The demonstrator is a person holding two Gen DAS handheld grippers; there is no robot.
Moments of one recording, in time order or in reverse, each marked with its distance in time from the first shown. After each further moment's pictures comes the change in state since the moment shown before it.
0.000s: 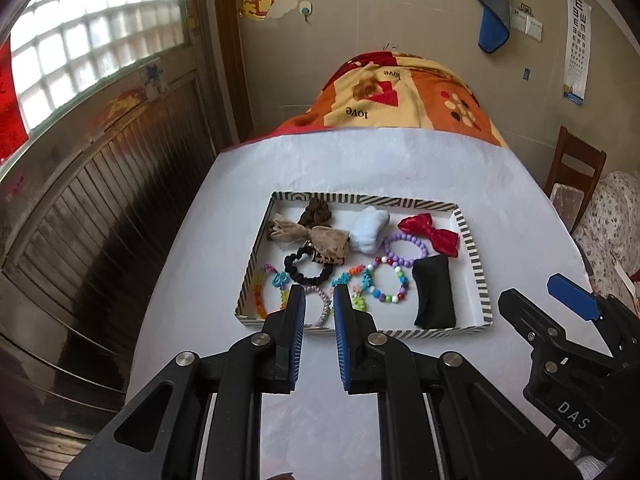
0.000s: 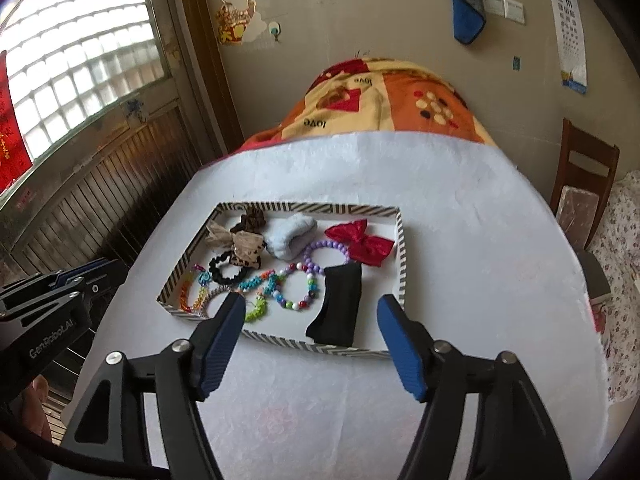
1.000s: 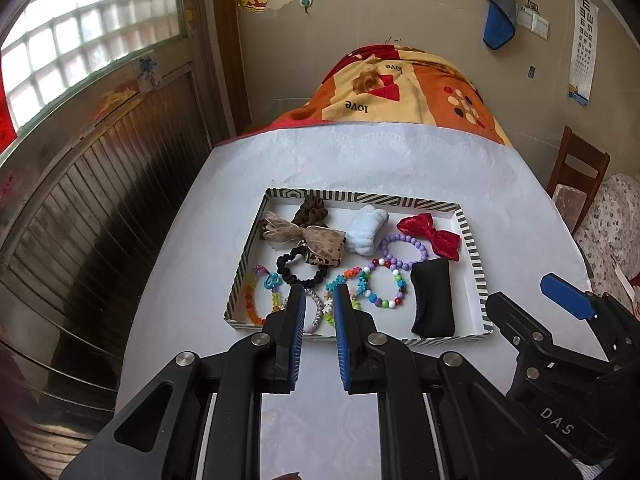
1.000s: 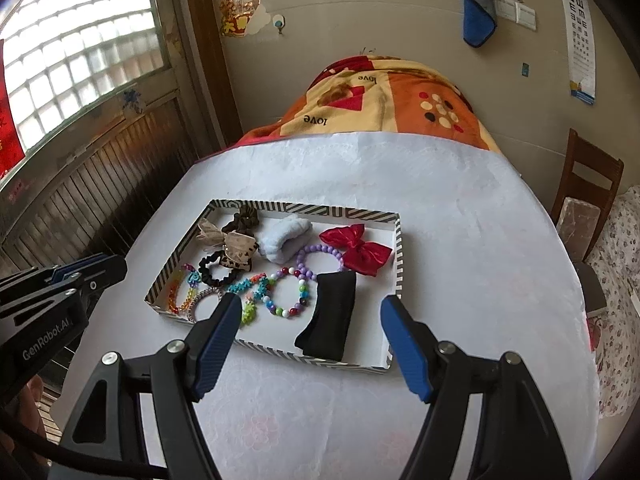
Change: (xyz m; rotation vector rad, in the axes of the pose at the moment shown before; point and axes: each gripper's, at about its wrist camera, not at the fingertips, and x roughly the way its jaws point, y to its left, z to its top) left arm 0.019 -0.006 0.009 -0.014 0.030 -0.005; right arm 0.023 -0.002 0.010 -0.040 0.039 -0.004
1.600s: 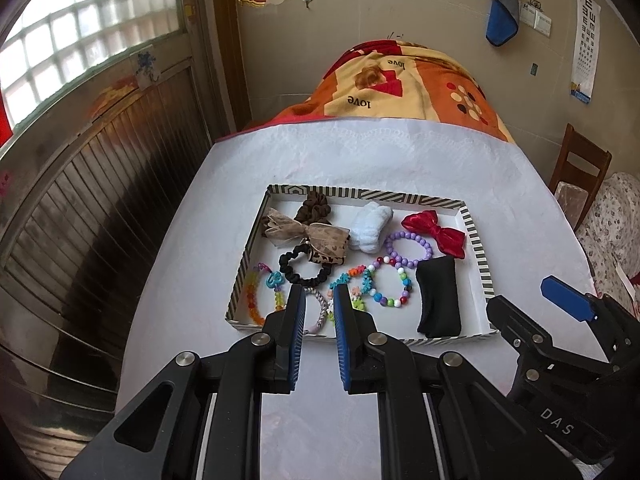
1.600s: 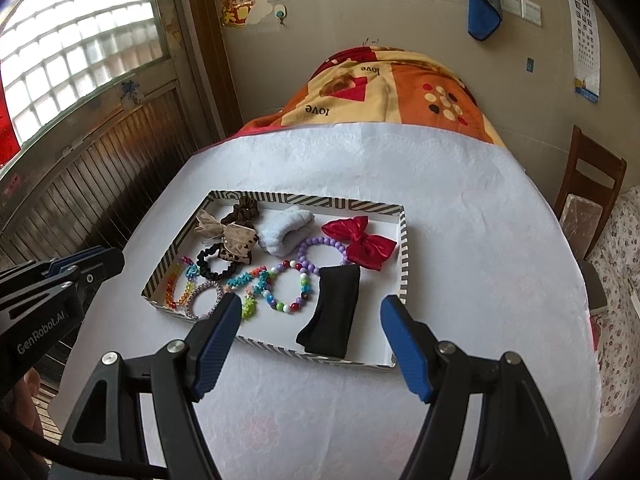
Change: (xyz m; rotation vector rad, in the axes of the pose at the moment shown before) left arm 0.010 0.006 0.001 0.002 0.014 0.000; right arm 0.009 0.001 0.000 -0.001 0.028 -0.003
